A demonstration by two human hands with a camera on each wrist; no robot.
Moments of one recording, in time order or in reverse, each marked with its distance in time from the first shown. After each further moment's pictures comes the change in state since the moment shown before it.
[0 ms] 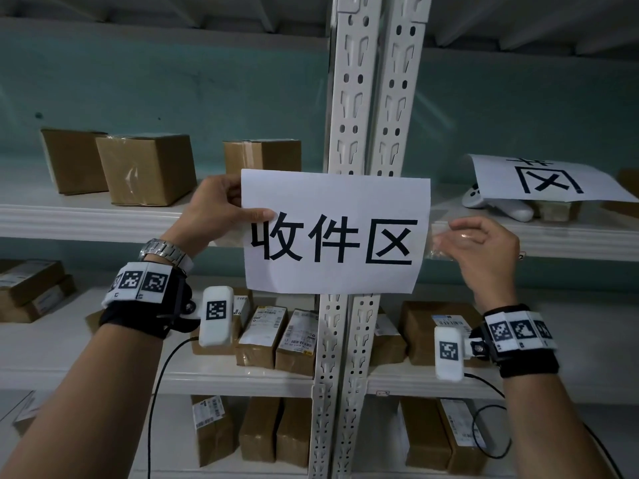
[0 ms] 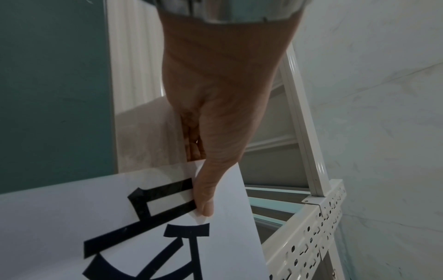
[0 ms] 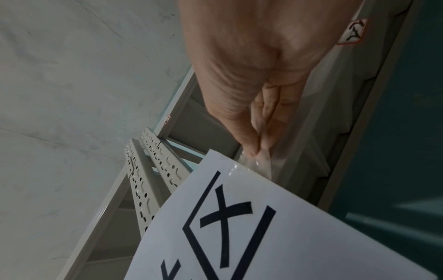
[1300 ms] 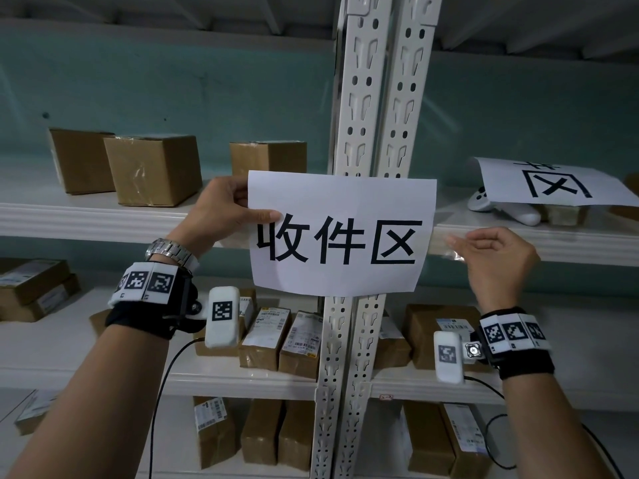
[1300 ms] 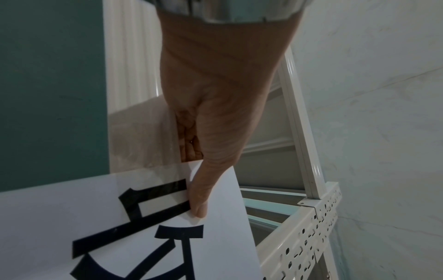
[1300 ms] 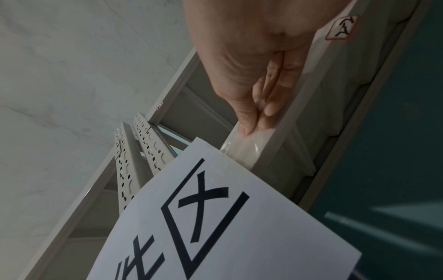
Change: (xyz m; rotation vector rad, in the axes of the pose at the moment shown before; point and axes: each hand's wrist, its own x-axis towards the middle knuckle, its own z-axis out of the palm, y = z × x) left_hand -0.001 0.003 -0.002 -0.003 -0.022 -0.014; right_hand 0.005 0.015 0.006 -0.031 0.219 -0.050
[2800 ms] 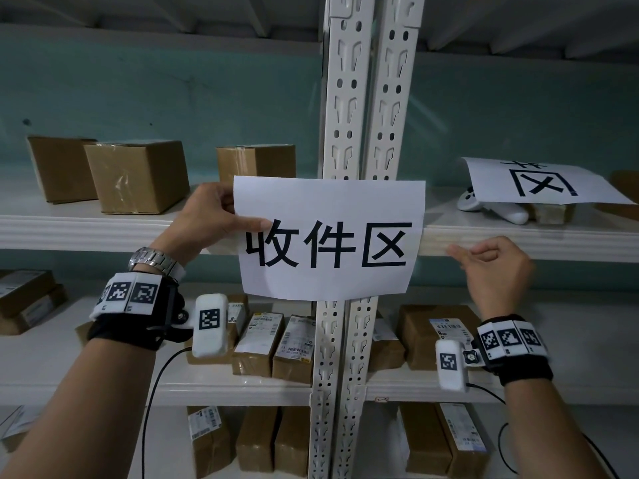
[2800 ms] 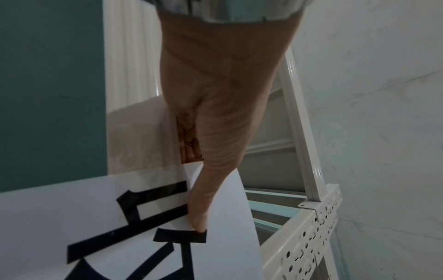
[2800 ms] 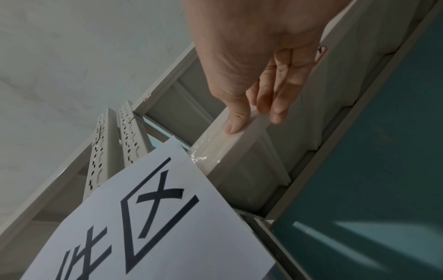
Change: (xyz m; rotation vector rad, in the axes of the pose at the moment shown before) left_hand 0.000 0.003 -0.001 0.072 -0.018 -0.019; right_hand 0.001 0.017 -0.017 -0.238 0.027 -0.008
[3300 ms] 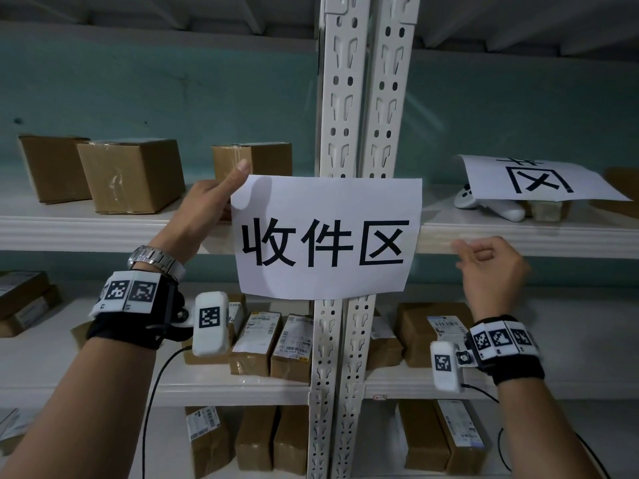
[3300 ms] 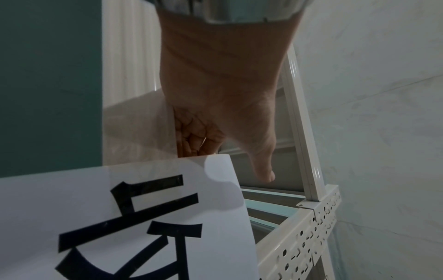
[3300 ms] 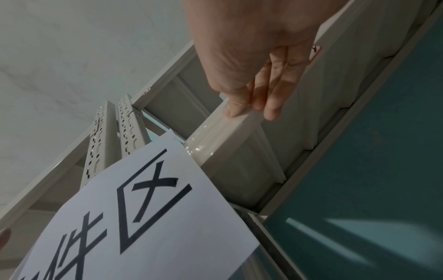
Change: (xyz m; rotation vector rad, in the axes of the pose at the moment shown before) left_hand -0.001 0.008 0.002 -0.082 0.087 -0.100; right_hand -0.005 0.004 0.003 0.027 0.042 -0.067
